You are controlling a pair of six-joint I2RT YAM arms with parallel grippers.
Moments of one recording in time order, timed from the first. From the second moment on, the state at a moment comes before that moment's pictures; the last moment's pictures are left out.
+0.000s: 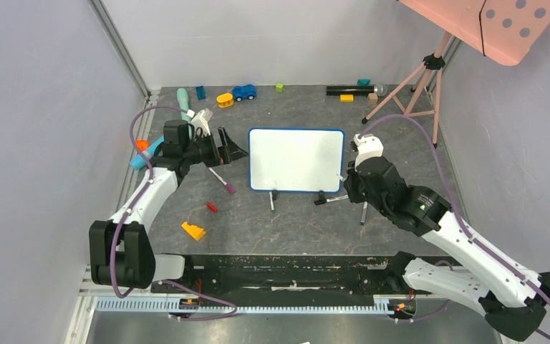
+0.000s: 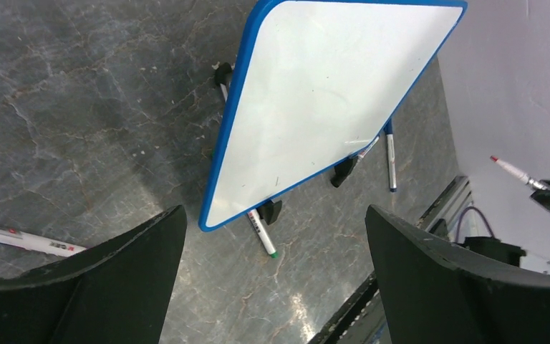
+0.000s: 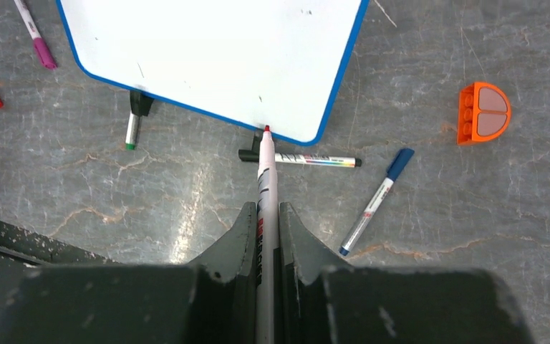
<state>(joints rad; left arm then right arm) -0.09 1.31 0.89 -0.18 0.68 -0.40 0.80 0.86 0.98 -0.78 0.38 0.37</state>
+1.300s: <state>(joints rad) -0.01 1.71 0.93 0.24 1.11 -0.38 0.79 1.11 1.13 -0.66 0.39 0.32</state>
